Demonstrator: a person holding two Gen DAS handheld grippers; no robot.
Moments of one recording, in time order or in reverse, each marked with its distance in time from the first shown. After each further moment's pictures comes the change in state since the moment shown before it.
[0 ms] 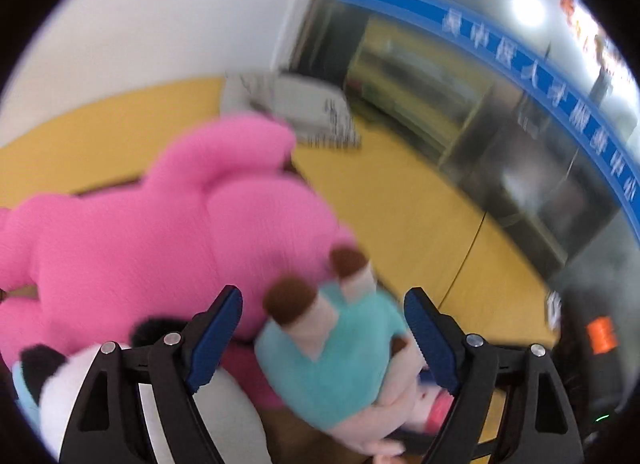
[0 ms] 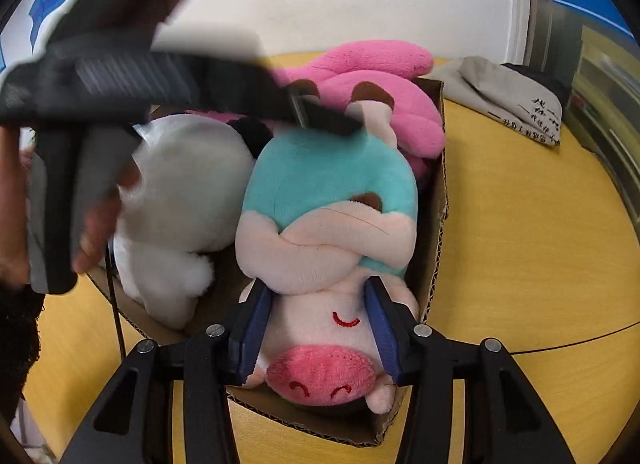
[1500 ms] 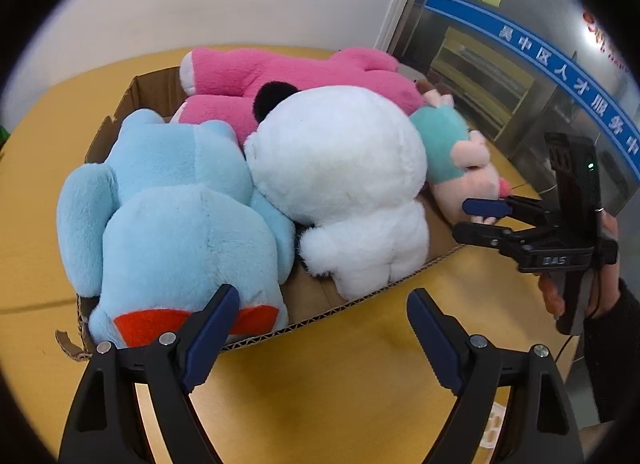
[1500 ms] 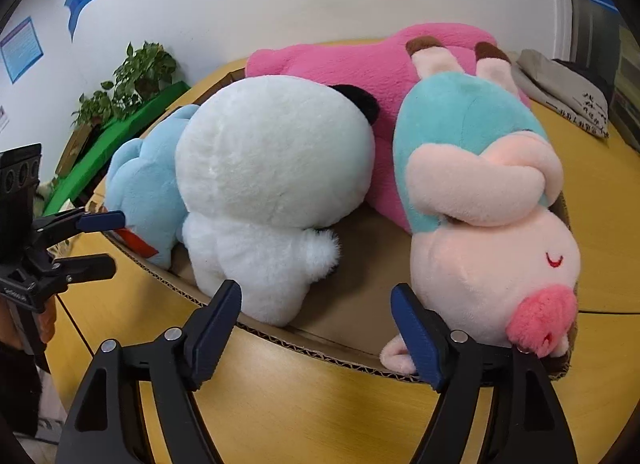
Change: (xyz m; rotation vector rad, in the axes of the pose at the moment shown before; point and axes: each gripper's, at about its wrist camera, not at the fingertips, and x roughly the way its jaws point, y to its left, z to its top) left arm -0.155 0.037 -0.234 -0.215 -0.025 0.194; right arm 0.015 0.071 -0.025 -0.076 0.023 0.138
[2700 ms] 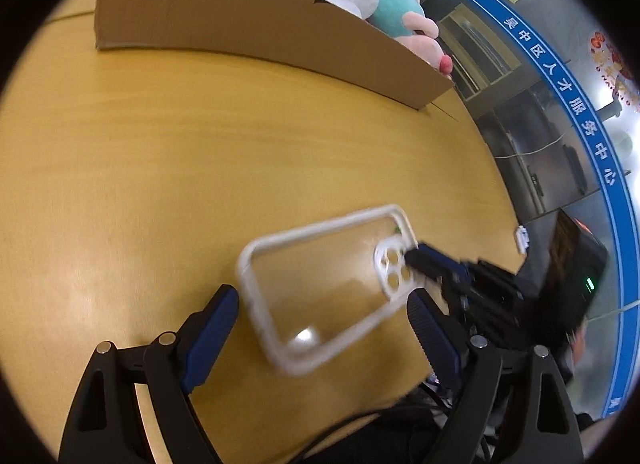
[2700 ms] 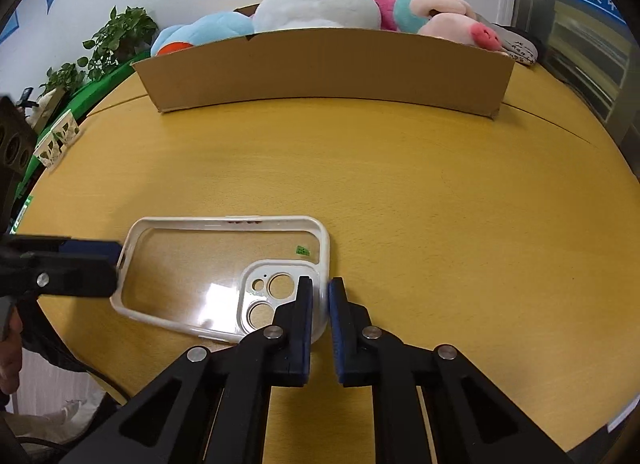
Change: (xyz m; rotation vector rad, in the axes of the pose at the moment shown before) left arm -0.012 -0.055 -0.175 -0.250 0.198 -0.139; right arm -0.050 0.116 -0.193 0.058 0.052 -0.181
